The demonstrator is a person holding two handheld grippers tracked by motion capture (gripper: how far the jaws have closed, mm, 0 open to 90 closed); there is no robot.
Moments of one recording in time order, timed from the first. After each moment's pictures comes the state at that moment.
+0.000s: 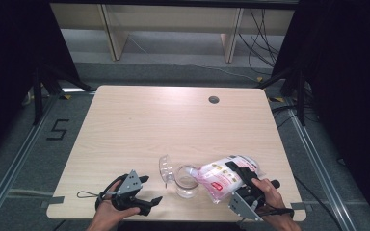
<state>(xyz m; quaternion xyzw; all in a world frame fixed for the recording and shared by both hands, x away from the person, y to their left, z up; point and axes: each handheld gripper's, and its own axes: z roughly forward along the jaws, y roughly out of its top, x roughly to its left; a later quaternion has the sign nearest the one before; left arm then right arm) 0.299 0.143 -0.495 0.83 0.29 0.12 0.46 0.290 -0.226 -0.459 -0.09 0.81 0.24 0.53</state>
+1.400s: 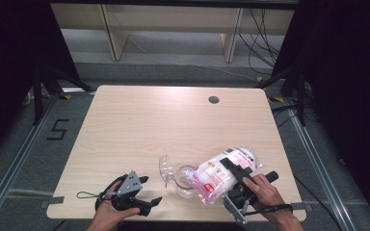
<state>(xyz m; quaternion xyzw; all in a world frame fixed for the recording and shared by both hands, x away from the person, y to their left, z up) 0.299 0.144 -0.495 0.83 0.29 0.12 0.46 0.298 -0.212 -0.457 -0.19 0.78 0.14 0.58</state>
